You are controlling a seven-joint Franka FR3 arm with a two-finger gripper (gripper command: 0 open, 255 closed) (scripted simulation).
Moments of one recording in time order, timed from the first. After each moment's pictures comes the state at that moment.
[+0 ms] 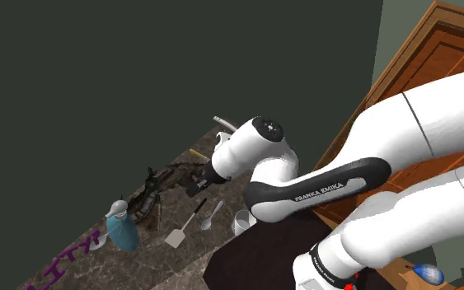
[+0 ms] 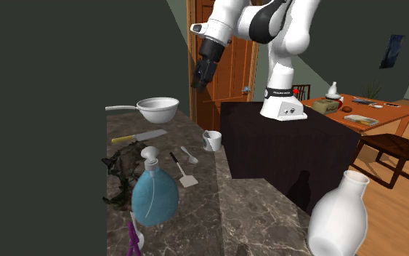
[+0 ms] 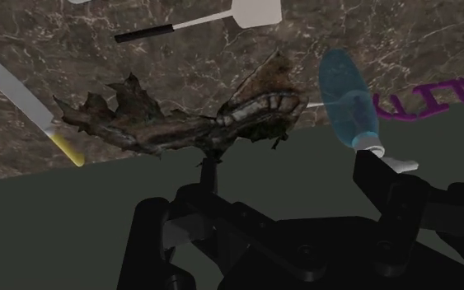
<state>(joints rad) -0.03 -0.30 0.66 -2.78 0.04 2.90 0.36</state>
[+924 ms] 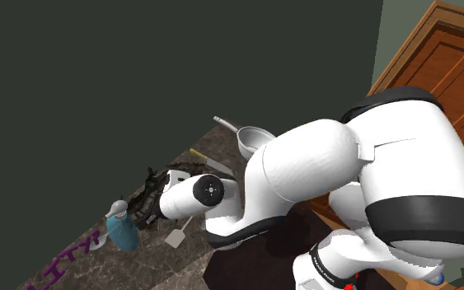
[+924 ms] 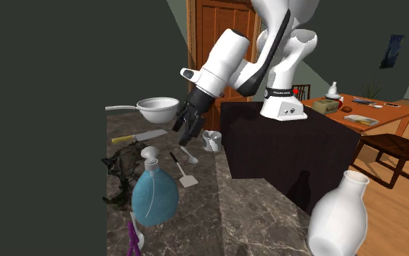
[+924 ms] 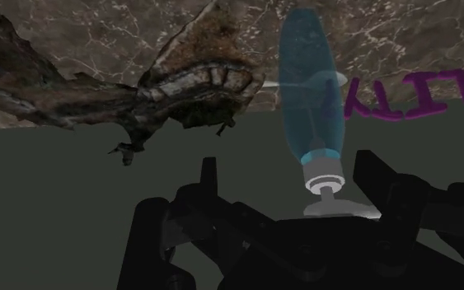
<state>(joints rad) -1.60 -0.56 2.31 -2.45 -0.35 3.34 0.90</state>
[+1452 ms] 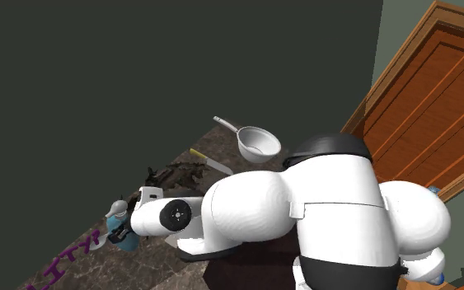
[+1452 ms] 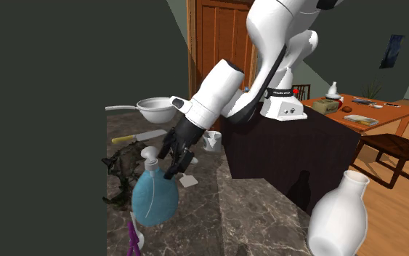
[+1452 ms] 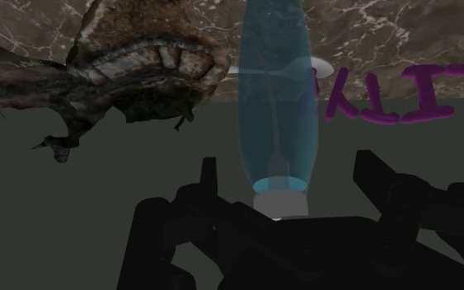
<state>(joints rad) -1.69 -0.87 2.43 -2.16 -0.28 3.39 0.97</state>
